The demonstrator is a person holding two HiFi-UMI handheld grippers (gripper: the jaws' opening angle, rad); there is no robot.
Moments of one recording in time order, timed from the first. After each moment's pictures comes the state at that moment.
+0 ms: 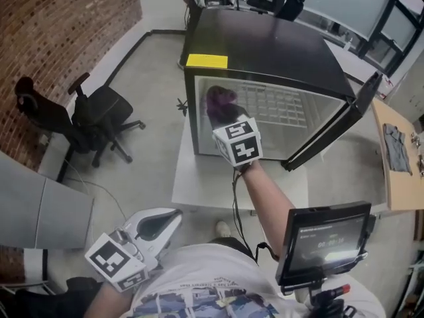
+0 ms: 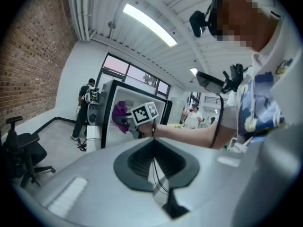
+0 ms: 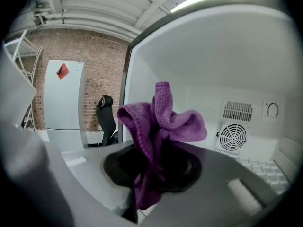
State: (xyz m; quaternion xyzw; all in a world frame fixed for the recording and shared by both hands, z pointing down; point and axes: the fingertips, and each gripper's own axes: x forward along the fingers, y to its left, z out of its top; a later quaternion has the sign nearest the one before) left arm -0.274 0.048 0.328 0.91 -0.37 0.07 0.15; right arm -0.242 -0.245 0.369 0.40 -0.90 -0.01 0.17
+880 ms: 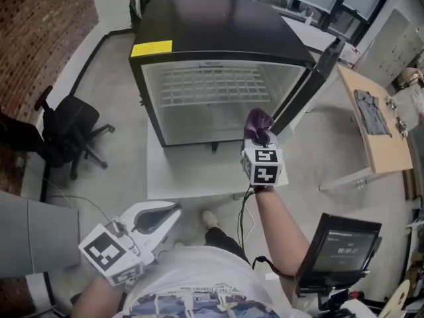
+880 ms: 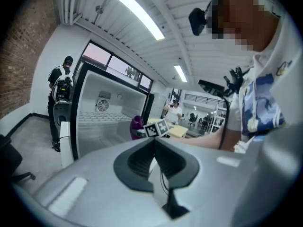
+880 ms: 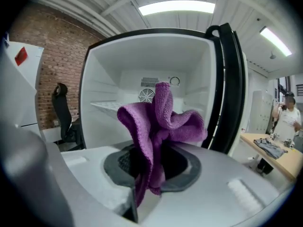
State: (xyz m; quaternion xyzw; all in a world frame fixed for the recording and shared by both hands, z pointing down) left arm -0.216 0.050 0.332 0.95 -0.25 0.08 0.15; right arm -0.006 -0.176 0.442 0.63 -0.75 0.06 0.18
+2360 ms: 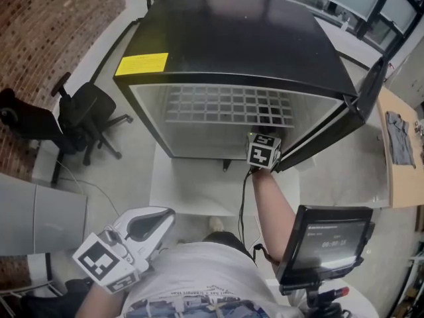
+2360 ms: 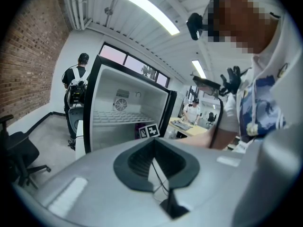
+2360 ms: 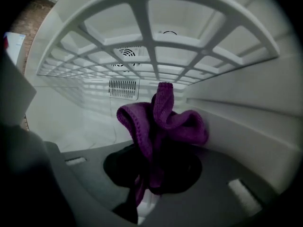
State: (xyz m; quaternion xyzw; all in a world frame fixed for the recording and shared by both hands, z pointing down) left arm -0.214 -0.010 0.339 0.91 -0.35 0.11 0.17; right arm 0.011 -0.324 0.520 0.66 -0.72 0.07 0.19
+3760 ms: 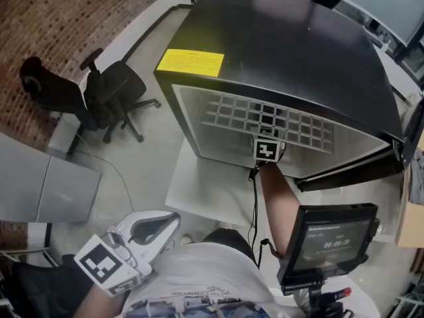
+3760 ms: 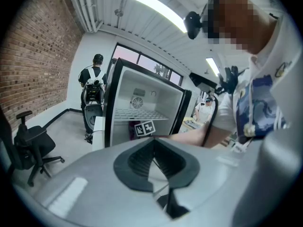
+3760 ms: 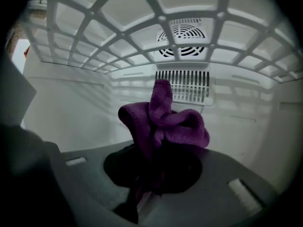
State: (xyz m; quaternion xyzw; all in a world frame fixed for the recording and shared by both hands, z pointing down) left arm -0.249 -0.012 0.344 0.88 -0.42 0.11 0.20; right arm -0.123 -0.380 0.532 0.54 -0.82 0.04 0.18
